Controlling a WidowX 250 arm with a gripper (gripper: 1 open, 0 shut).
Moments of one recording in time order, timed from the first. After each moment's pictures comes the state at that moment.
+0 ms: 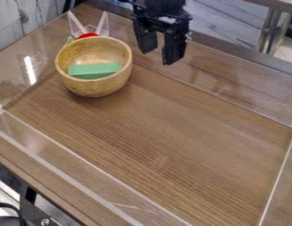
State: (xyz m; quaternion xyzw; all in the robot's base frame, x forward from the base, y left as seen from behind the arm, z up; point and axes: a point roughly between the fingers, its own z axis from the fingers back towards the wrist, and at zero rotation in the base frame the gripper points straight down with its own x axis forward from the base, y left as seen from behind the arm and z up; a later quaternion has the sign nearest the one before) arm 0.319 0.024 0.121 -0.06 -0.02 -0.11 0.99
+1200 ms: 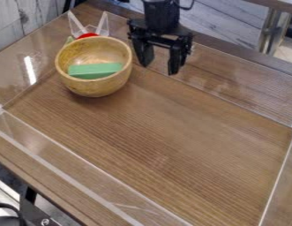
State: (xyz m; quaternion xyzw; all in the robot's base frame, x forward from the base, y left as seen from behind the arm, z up) arm 0.331 0.039 0.093 -0.05 -0.06 0.04 1.00
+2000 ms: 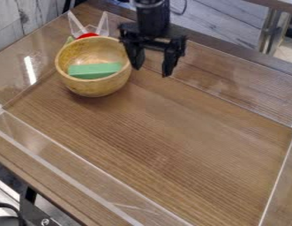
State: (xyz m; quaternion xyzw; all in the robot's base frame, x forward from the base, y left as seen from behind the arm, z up) arm 0.326 0.049 0.084 -0.03 -0.08 0.10 0.99
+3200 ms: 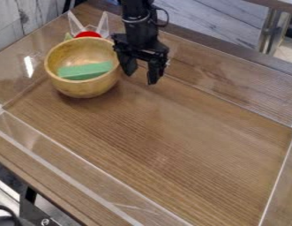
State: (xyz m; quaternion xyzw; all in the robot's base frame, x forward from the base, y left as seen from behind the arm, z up) arm 0.338 0.084 0.046 -0.03 -0.06 0.03 1.00
